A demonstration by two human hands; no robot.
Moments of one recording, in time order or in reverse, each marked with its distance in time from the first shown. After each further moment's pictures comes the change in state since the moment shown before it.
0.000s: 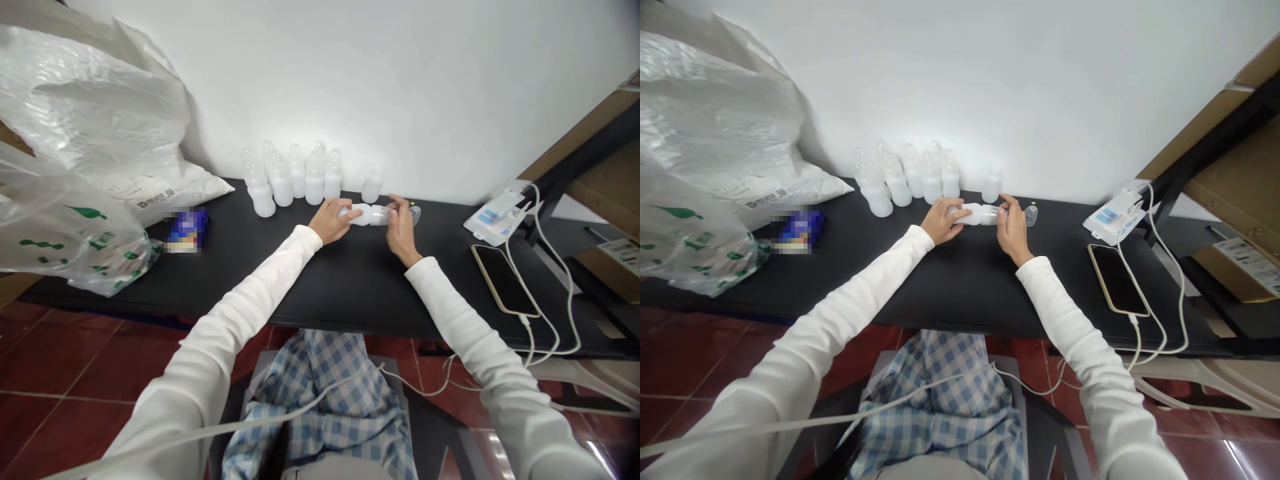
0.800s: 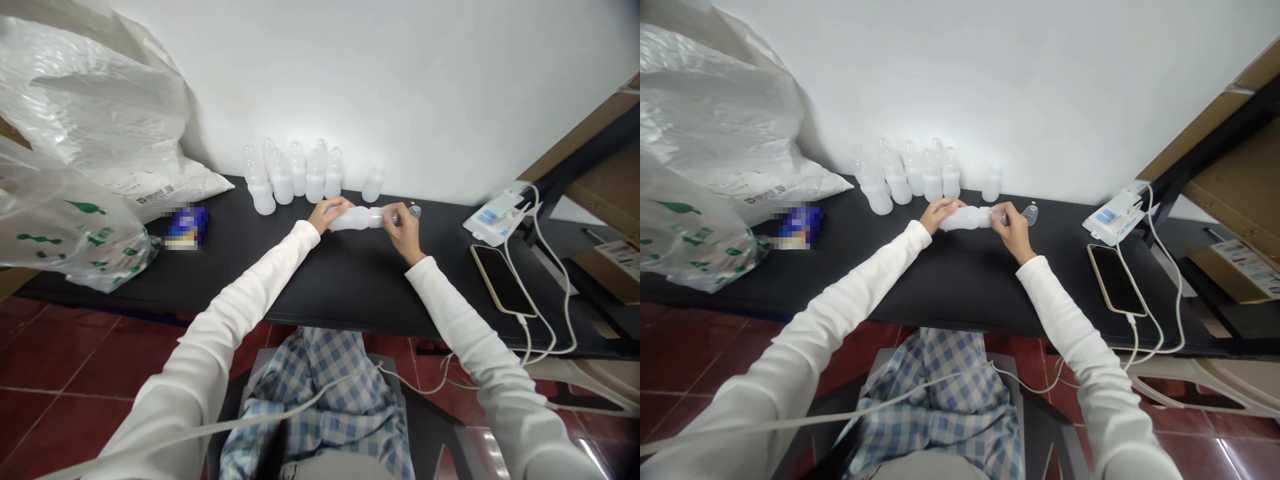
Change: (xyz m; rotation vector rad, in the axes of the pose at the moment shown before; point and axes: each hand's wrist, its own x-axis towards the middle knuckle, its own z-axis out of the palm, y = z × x) left_hand 0.016 0.020 -0.030 -0.804 -0.033 -0.596; right_hand 0.004 -0.007 -0.011 0.158 -0.109 -0.003
